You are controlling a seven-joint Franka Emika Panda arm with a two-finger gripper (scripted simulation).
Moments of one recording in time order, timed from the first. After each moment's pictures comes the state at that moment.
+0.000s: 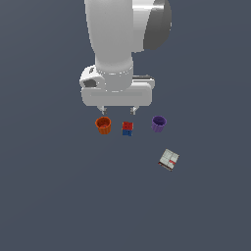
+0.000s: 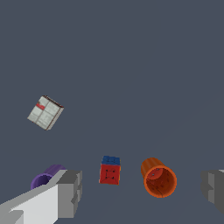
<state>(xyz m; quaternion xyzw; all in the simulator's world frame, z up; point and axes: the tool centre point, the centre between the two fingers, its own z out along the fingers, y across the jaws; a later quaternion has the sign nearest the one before) 0.000 -0.023 0.301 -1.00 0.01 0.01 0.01</state>
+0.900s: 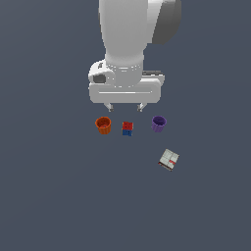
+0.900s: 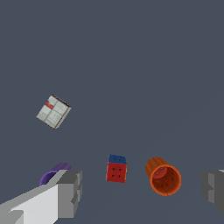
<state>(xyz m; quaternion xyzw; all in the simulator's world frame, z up) -0.001 0.000 0.312 -1.00 0.01 0.00 0.01</state>
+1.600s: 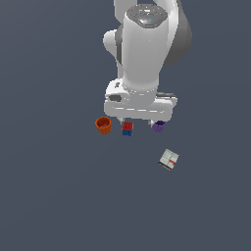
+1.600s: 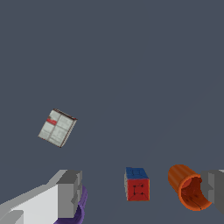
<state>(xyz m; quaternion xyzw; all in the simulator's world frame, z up) 0.023 0.037 0.270 -1.00 0.06 0.00 0.00</state>
